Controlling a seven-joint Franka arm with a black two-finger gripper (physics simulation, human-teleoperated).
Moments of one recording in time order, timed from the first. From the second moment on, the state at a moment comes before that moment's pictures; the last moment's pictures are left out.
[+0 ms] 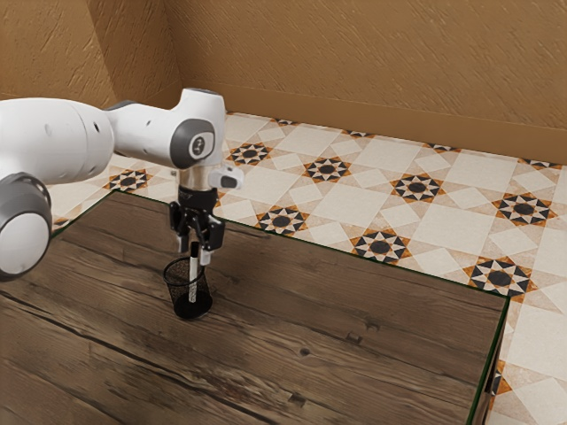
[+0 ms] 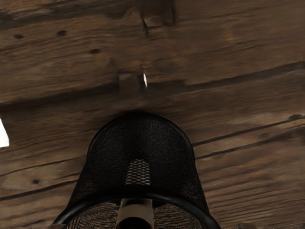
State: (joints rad) arm -0.21 0.47 0.27 -1.61 -0.05 1.73 0.28
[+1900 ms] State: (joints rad) arm -0.20 0.55 0.35 -1.60 0.20 1.42 0.27
